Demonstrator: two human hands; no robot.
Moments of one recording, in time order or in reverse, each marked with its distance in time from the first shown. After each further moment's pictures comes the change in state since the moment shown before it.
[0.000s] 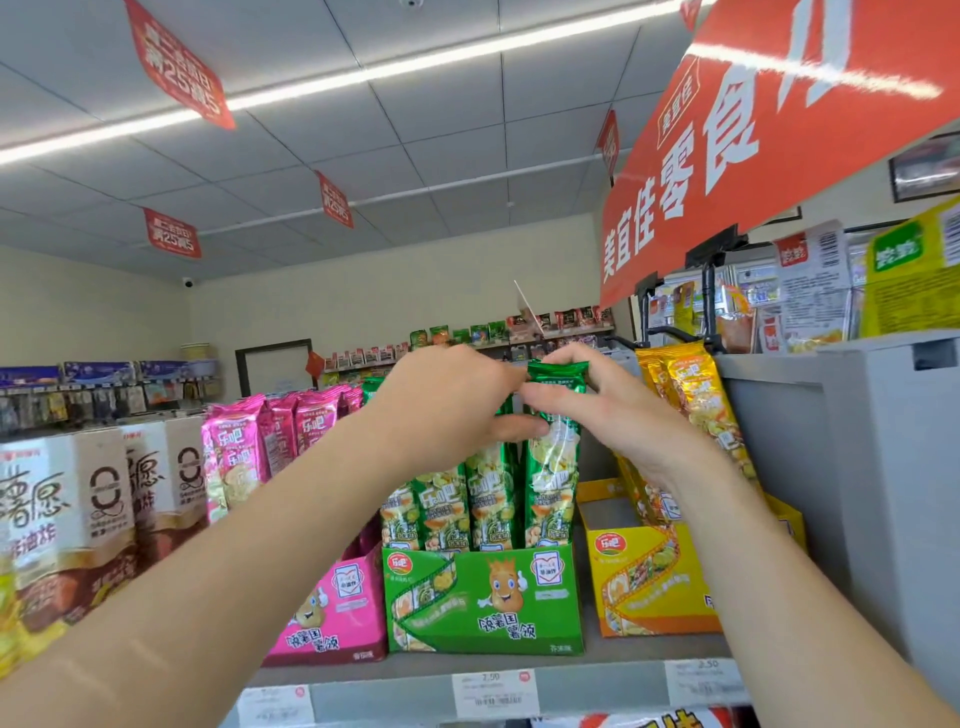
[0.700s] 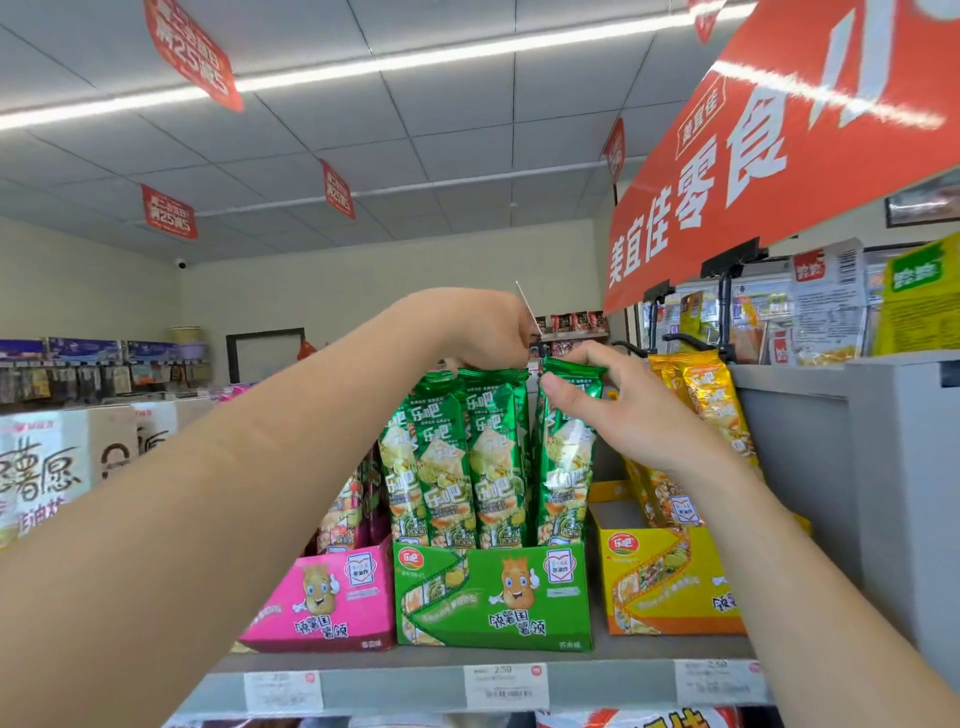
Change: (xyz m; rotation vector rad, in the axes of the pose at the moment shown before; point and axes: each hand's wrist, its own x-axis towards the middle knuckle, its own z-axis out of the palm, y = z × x) left_hand 0.051 -0.023 -0.034 -0.336 -0.382 -0.169; right_hand -0.001 -0.003 -0.002 -0.258 0.058 -0.100
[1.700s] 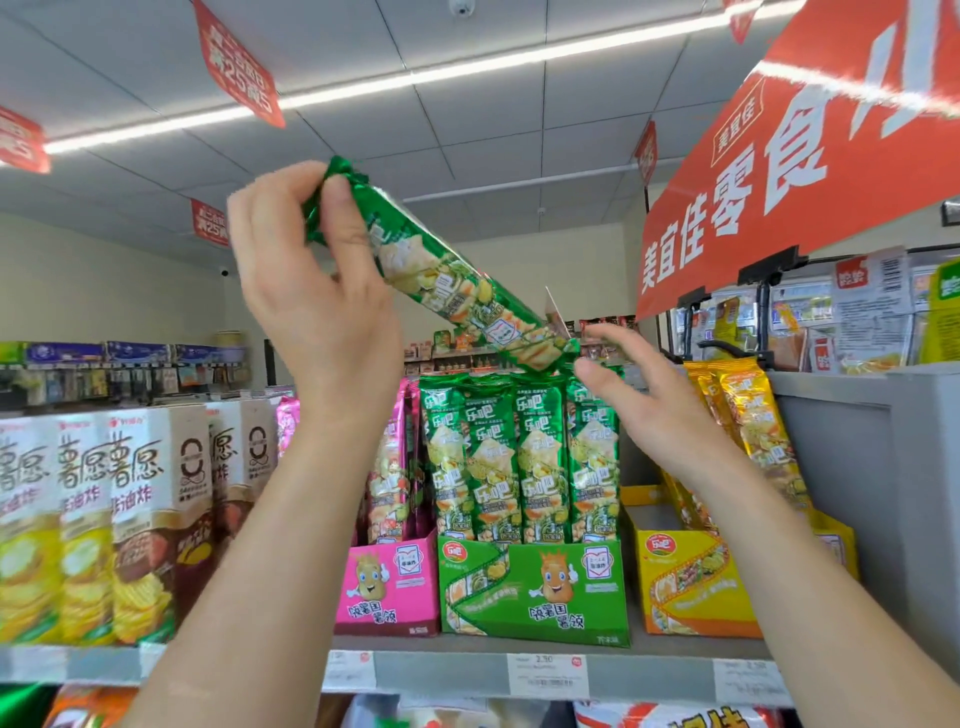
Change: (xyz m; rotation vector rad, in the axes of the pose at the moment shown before) left_hand -0.100 -0.037 0.014 -0.469 1.857 -0.007; right_hand -0.007 -0.025 0.013 0.079 0.135 -0.003
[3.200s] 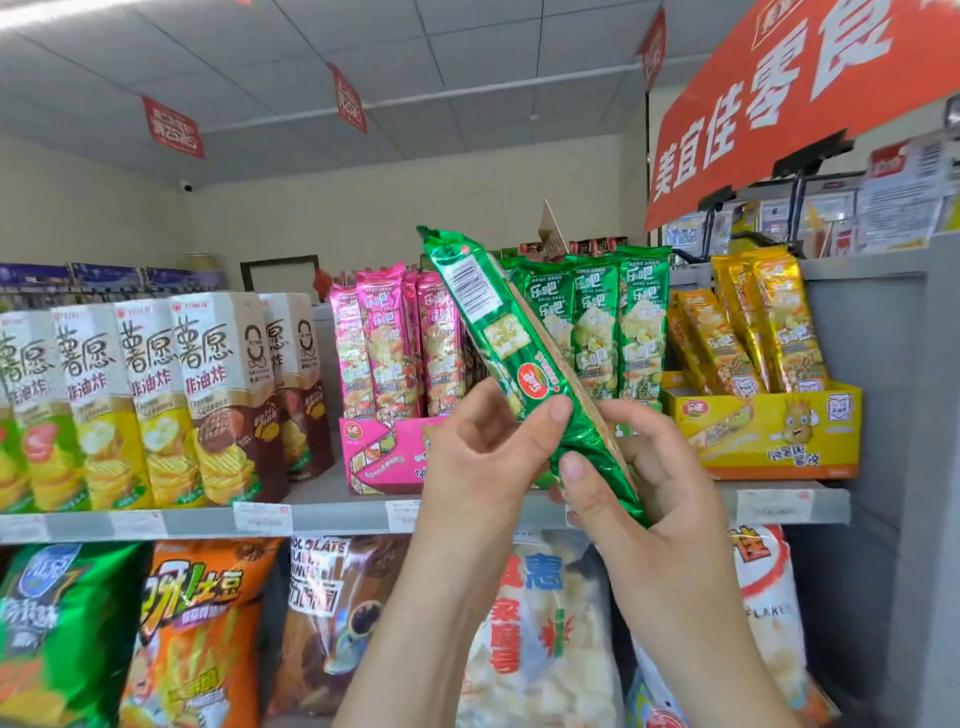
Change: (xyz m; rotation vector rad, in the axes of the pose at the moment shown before) left_hand -0.122 0.036 -0.124 -0.806 -0.690 -1.257; right_hand -0.187 -0.070 0.096 0.433 0.201 0.040
